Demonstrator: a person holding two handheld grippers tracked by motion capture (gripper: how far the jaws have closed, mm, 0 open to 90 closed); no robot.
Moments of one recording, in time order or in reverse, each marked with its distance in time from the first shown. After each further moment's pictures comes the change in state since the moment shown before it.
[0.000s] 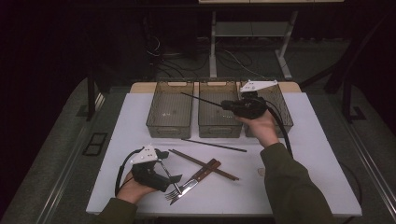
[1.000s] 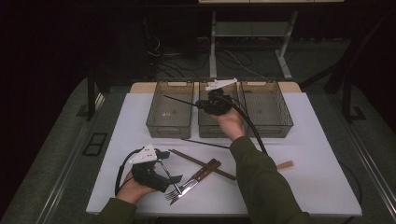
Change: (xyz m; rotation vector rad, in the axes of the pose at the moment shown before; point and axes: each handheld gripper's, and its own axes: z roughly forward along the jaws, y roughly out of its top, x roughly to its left) left arm -0.001 0.002 -0.001 -0.012 -0.027 0.007; right arm 0.021 0.017 0.095 0.079 -0.026 -0.007
